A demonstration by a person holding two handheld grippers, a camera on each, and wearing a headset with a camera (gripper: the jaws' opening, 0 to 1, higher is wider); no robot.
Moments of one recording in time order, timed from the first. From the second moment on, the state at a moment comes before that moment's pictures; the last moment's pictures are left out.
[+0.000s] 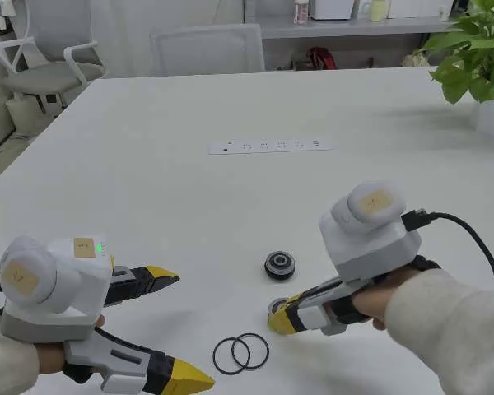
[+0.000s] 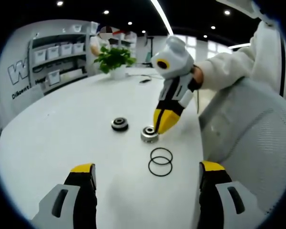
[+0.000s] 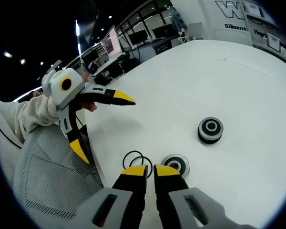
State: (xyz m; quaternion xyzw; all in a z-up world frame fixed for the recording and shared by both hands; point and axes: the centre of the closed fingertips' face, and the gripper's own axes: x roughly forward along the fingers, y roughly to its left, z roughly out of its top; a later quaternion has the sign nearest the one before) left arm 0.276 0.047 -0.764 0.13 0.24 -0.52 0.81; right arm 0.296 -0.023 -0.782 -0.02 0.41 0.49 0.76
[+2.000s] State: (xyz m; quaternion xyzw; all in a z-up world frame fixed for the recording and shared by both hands) left arm 0.302 0.021 -0.719 0.08 0.20 -0.53 0.82; right arm 0.360 -0.080 -0.745 0.04 0.29 0.39 0.88
